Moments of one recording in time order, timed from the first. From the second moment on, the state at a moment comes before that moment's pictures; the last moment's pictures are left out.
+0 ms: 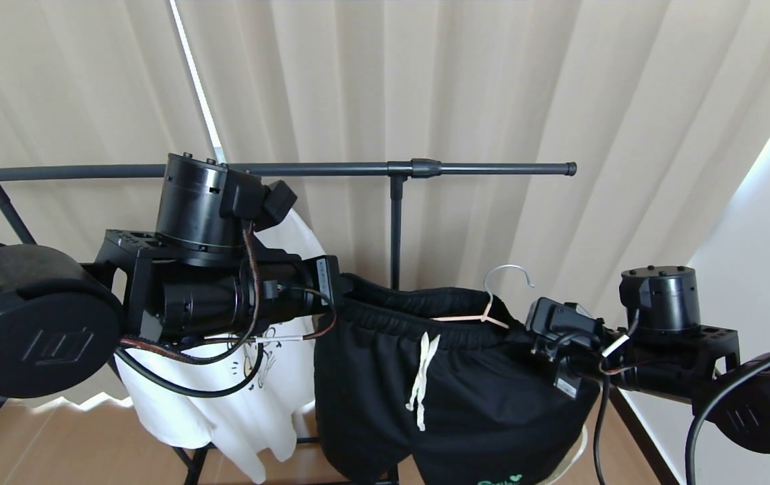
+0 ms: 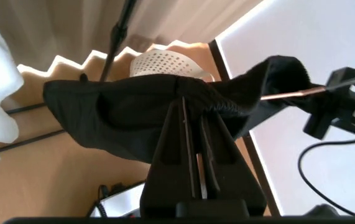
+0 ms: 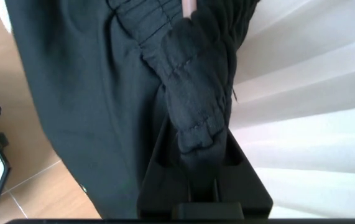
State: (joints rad) left arm -0.60 1.68 -1.04 -0.15 -0.05 -0.47; right arm 0.33 1.84 -0.60 -0.69 0.25 -0.77
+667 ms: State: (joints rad) left arm -0.60 1.70 -1.04 -0.16 0.02 -0.46; right arm 0.42 1.83 -0.65 -0.77 0.14 -0.52
